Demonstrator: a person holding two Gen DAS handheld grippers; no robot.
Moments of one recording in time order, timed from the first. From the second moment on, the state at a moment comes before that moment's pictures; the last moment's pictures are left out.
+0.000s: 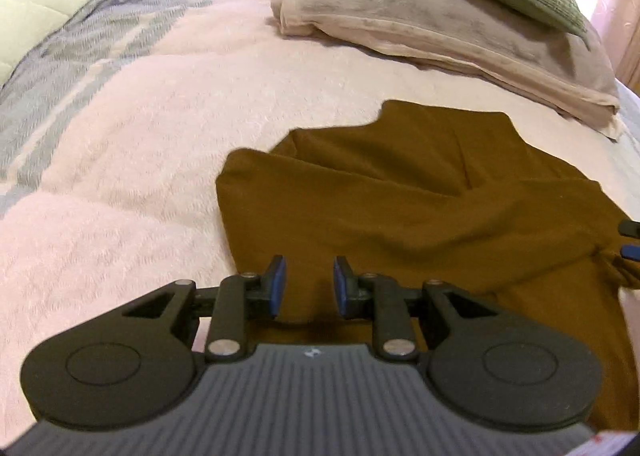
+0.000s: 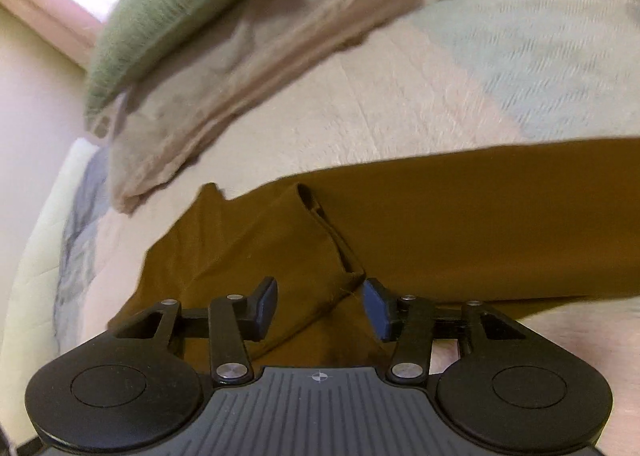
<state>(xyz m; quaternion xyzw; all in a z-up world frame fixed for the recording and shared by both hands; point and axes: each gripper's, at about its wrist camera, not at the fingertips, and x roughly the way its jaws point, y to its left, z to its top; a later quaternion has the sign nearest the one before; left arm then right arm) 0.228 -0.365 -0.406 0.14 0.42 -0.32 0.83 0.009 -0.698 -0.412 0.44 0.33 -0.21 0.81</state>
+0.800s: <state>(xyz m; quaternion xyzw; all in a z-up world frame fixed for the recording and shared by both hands) 0.250 -0.380 -0.428 0.18 0.45 -0.33 0.81 0.007 -0.702 -0.427 0.46 0.28 -0.23 0.81</state>
